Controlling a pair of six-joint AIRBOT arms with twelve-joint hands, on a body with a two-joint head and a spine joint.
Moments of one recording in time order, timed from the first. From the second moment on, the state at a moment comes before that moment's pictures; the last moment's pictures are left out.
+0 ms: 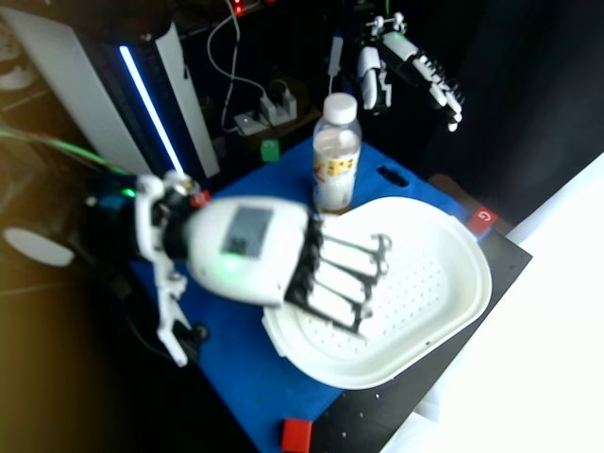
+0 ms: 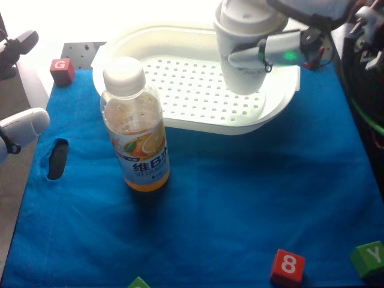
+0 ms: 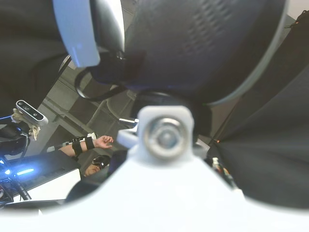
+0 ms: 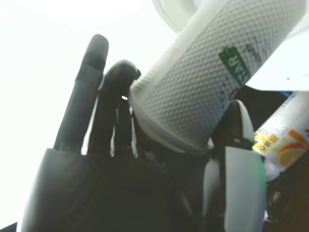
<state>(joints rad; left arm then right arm) 1.29 -0.85 0.98 -0.42 -1.42 0.71 -0.45 -1.16 1.29 -0.05 0.57 -1.02</state>
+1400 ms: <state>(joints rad) 1.32 -0.85 0.97 -0.47 -1.47 0.71 -0.70 -0.93 1.02 -0.45 0.73 -0.60</state>
